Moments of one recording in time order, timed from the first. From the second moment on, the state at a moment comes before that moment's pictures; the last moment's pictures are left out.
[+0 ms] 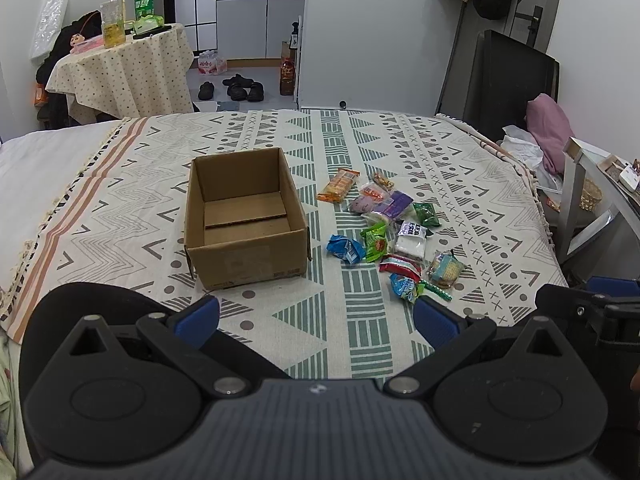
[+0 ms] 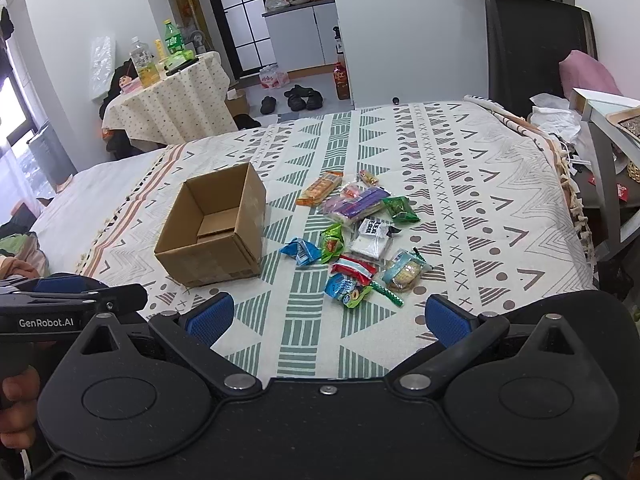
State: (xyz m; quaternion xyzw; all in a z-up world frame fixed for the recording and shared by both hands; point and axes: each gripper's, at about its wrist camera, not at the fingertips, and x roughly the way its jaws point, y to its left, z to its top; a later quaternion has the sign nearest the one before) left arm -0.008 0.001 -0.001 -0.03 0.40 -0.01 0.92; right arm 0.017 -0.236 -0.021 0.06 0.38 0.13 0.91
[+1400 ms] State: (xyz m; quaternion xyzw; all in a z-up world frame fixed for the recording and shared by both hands) left arm 0.014 -0.012 -0.019 -0.05 0.41 -0.01 0.91; right arm 0.035 -0.246 -0.038 0.06 0.40 0.12 0.91
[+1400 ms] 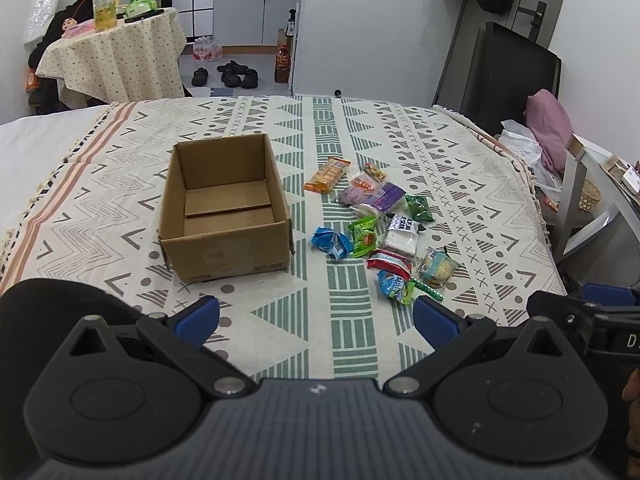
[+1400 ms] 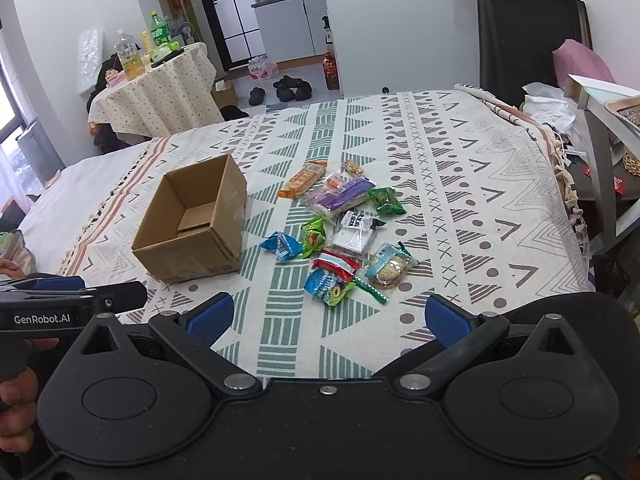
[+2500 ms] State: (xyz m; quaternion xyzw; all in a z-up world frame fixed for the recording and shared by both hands) left arm 0.088 -0.058 -0.078 -0.05 0.45 -0.02 0.89; right arm 0.098 -0.299 -0.108 0.09 0.43 0.12 0.89
